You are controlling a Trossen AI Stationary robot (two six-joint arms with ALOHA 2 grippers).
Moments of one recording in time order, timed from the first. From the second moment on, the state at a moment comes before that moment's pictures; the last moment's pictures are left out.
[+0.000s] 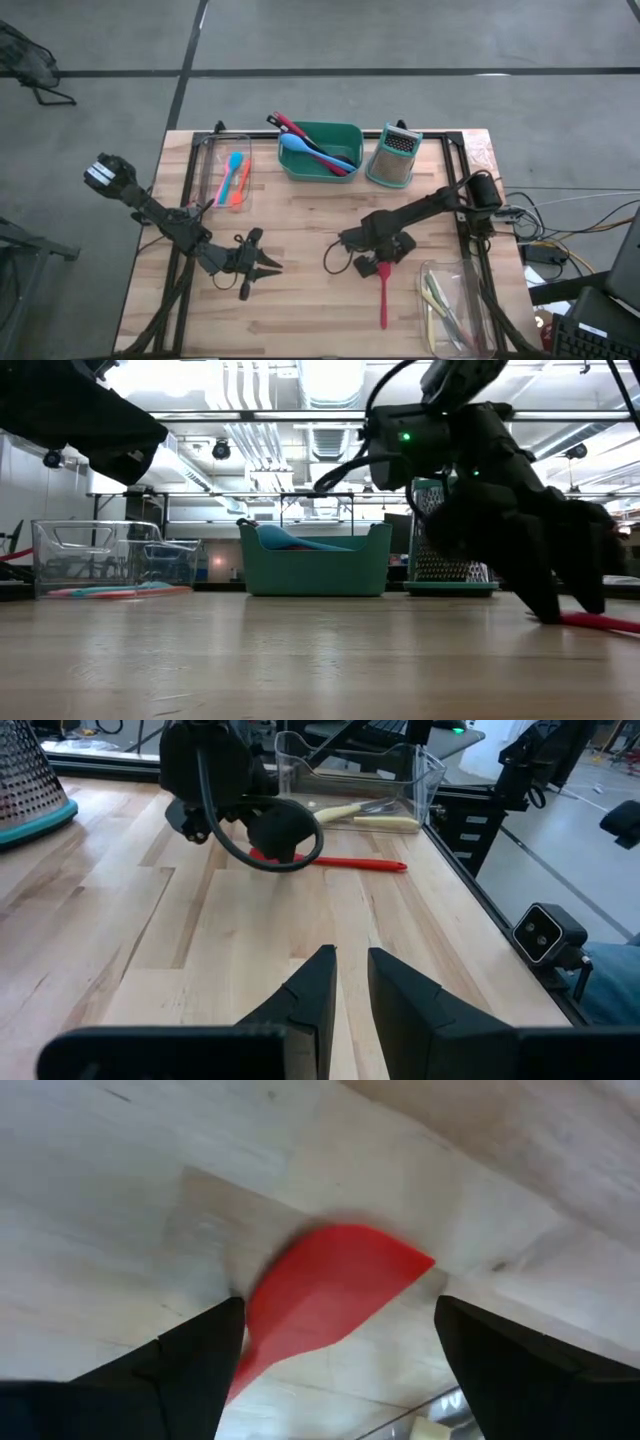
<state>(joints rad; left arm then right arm) -0.62 1.19 0.34 0.60 -0.46 -0.29 0.17 1.96 1.18 -0.97 -0.40 1.22</state>
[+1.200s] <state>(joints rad) -0.62 1.19 0.34 0.59 -0.46 -0.29 0.18 1.97 1.35 -0.73 -0.27 1.07</state>
